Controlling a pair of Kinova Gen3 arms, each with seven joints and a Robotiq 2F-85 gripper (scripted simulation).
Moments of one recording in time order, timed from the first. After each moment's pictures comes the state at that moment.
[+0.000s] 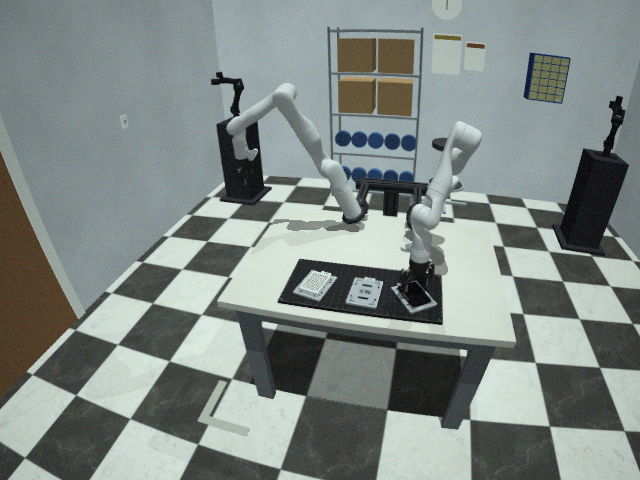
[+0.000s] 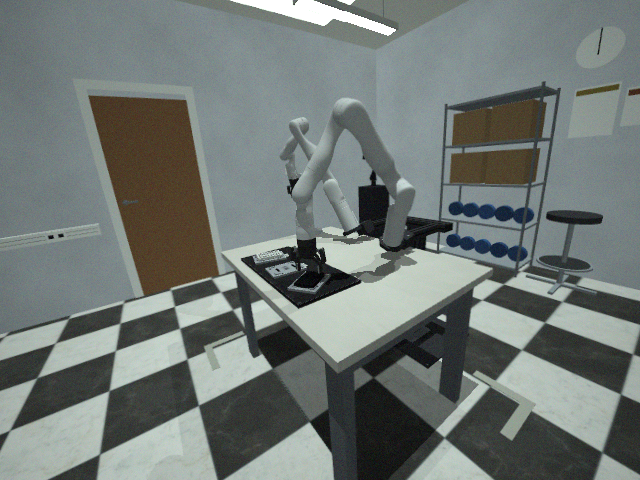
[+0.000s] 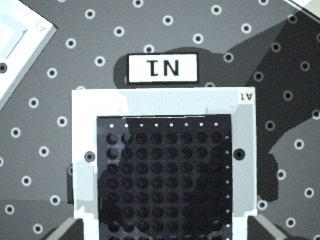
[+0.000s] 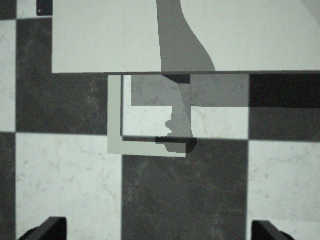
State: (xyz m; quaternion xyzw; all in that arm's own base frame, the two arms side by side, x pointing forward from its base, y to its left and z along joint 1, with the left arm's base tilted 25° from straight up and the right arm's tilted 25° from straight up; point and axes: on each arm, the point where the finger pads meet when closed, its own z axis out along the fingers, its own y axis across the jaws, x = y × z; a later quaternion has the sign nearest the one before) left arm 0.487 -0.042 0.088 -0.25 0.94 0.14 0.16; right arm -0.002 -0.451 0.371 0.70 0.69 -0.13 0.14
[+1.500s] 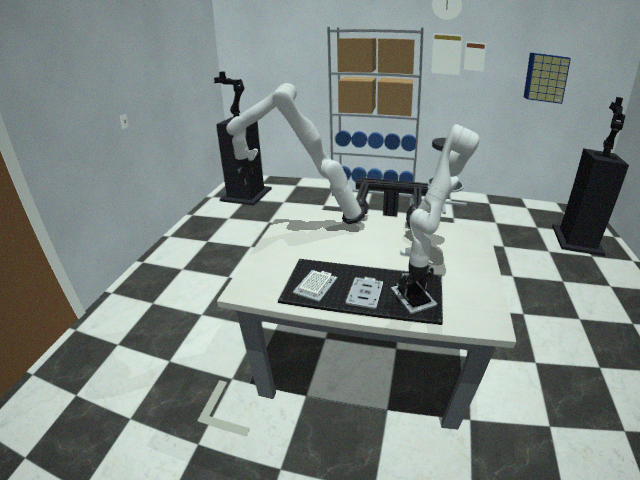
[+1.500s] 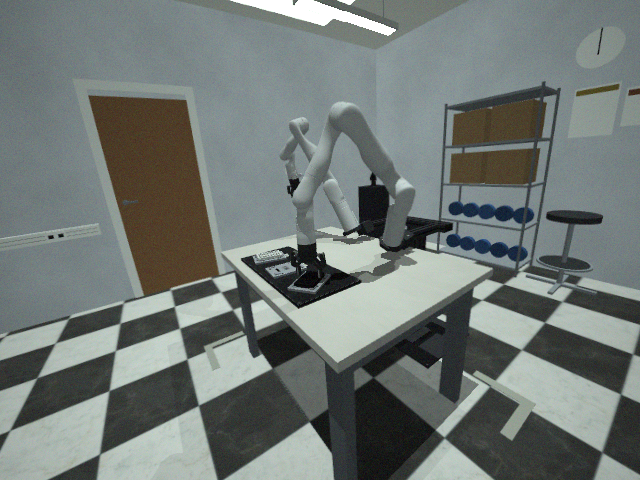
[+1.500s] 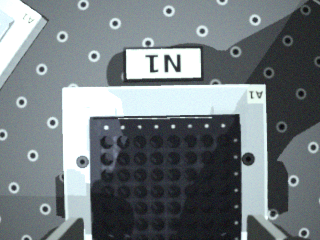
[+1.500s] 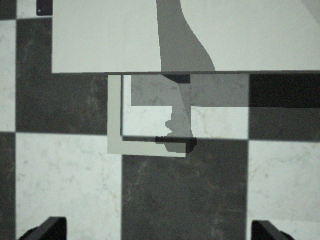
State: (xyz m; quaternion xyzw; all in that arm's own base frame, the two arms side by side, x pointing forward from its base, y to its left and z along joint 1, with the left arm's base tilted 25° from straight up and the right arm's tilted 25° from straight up) left arm 0.491 -0.036 0.070 -0.25 0.94 0.14 0.16; right arm -0.002 -0.451 0.371 0.70 0.69 -0.13 0.14
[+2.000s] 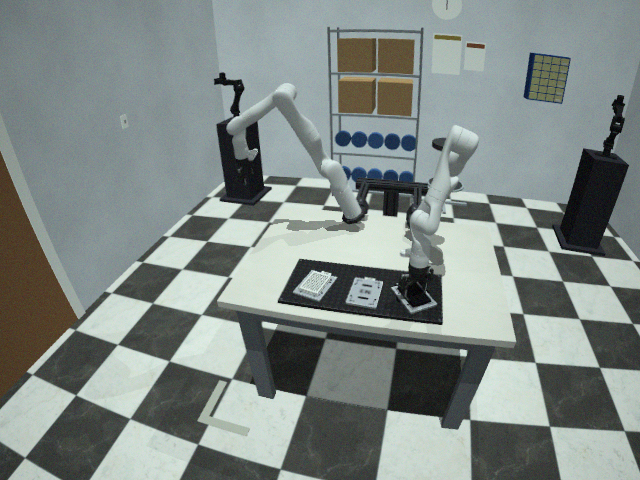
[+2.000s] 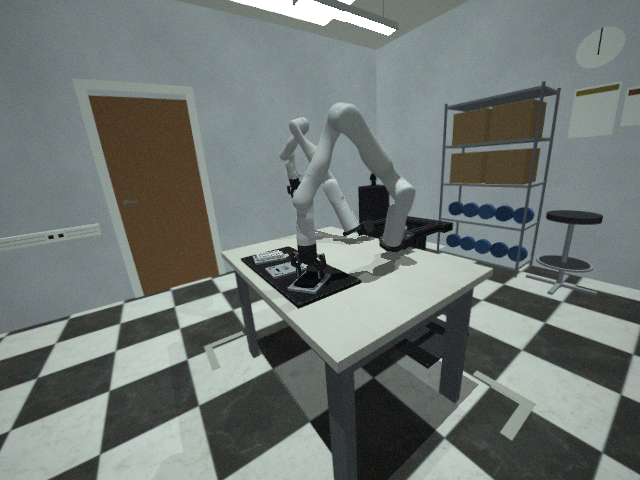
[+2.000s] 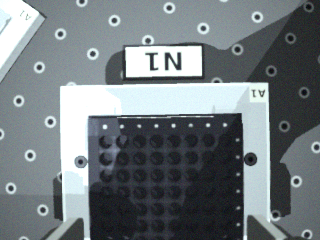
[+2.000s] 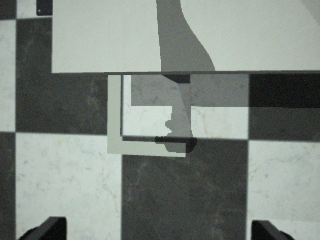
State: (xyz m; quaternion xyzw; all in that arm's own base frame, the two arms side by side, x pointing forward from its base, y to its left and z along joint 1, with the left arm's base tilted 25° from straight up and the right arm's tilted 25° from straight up) left arm 0.492 -0.034 0.066 -0.25 0.94 0.14 0.16; right arm -0.002 -0.451 0.371 0.70 0.69 -0.13 0.14
